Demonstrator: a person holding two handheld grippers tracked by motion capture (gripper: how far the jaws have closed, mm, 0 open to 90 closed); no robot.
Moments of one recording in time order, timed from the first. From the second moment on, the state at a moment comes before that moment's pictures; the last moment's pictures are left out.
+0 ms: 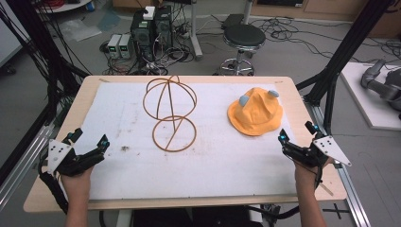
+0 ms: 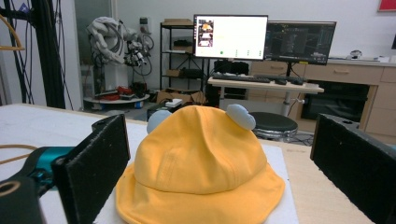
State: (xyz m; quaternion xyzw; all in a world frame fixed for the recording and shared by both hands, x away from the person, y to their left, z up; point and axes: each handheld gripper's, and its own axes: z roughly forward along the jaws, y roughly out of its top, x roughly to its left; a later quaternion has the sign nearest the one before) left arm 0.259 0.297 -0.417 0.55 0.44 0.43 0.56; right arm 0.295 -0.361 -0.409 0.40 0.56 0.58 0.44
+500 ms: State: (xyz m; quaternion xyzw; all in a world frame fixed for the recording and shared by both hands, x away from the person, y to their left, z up) left arm 0.259 0.296 -0.419 0.56 0.44 0.42 0.56; right arm 0.312 -0.366 -0.398 0.39 0.60 0.58 0.38
